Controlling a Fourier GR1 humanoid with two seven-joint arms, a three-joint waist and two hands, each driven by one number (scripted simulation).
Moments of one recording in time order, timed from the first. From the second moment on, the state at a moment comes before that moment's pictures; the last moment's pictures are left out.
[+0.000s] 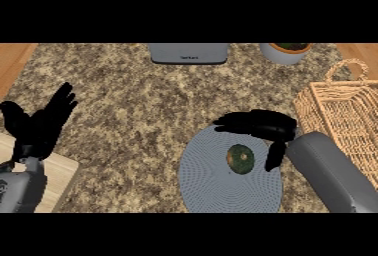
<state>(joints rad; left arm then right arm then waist) -0.20 0.36 0.06 -1.39 0.17 0.02 0.22 -0.57 -0.37 0.44 -1.00 0.74 0.36 -0.79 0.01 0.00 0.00</state>
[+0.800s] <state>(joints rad) -0.21 0.33 0.10 -1.37 0.13 -0.01 0.21 -0.51 -0.37 0.46 -1.01 0.80 0.30 -0.85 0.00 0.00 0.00</state>
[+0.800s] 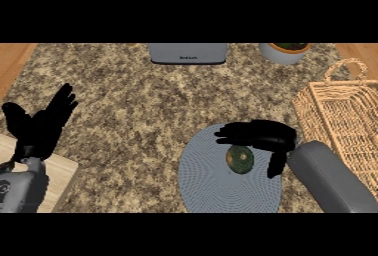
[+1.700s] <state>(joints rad) -0.20 0.29 0.12 -1.38 0.09 -0.03 0.21 -0.51 -0.27 0.46 -0.93 1.05 0.18 -0.92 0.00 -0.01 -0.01</state>
